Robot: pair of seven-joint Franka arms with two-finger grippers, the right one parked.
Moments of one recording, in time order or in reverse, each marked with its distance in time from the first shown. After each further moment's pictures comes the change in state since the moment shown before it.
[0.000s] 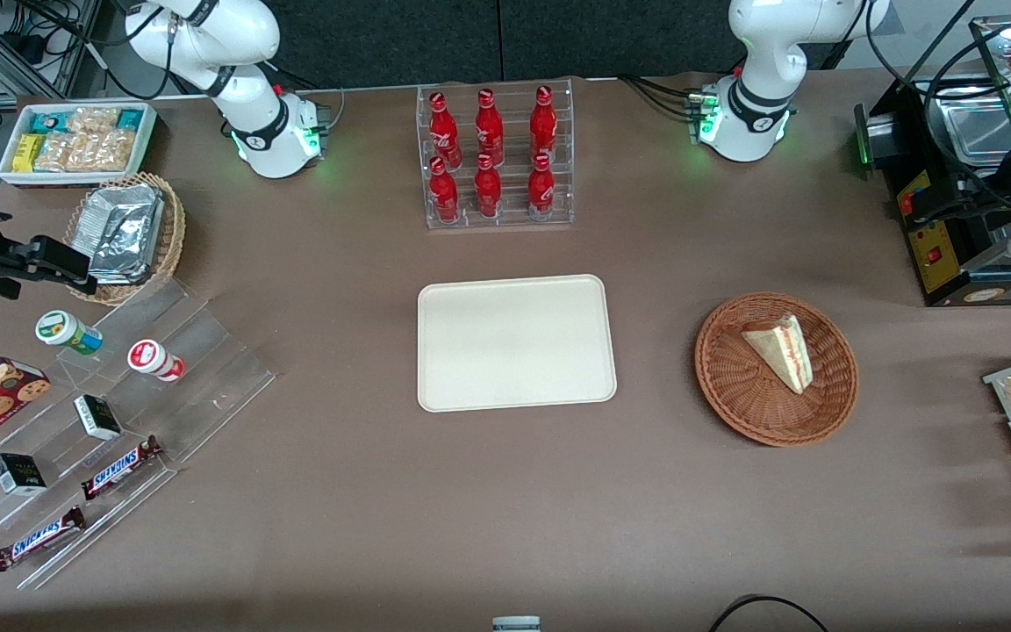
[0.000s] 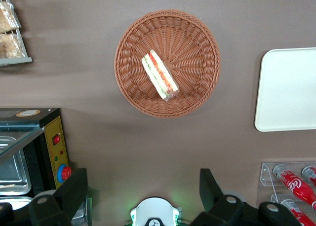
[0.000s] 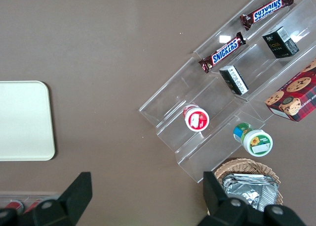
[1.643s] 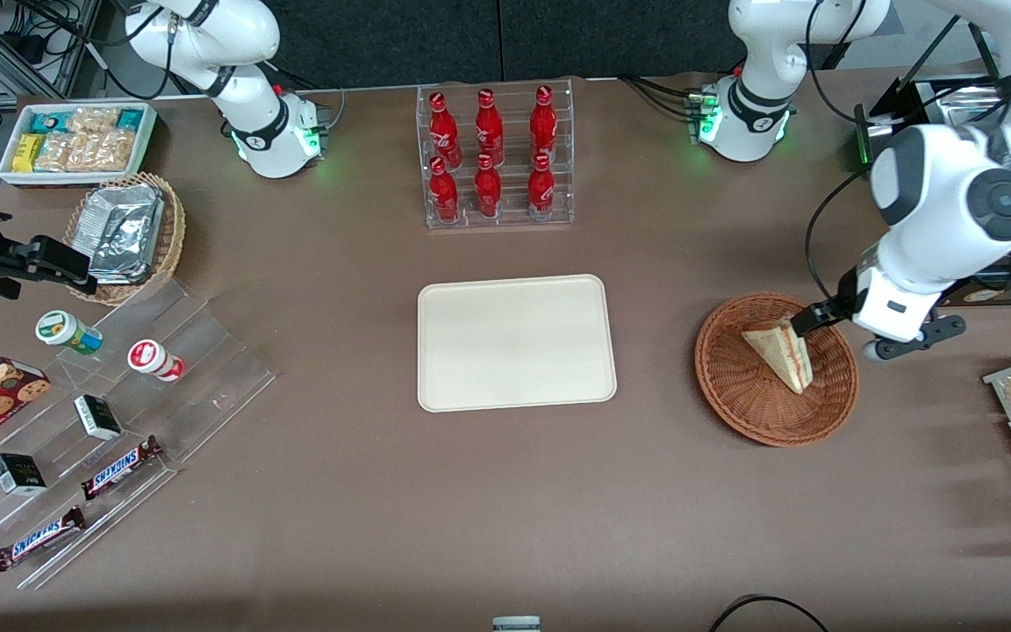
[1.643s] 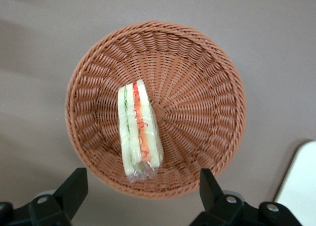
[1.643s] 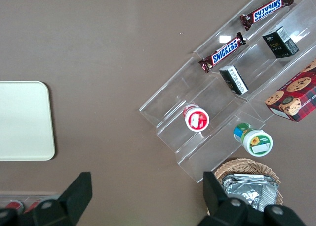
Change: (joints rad) arm -0.053 0.035 -0.024 -0.660 0.000 0.835 -0.422
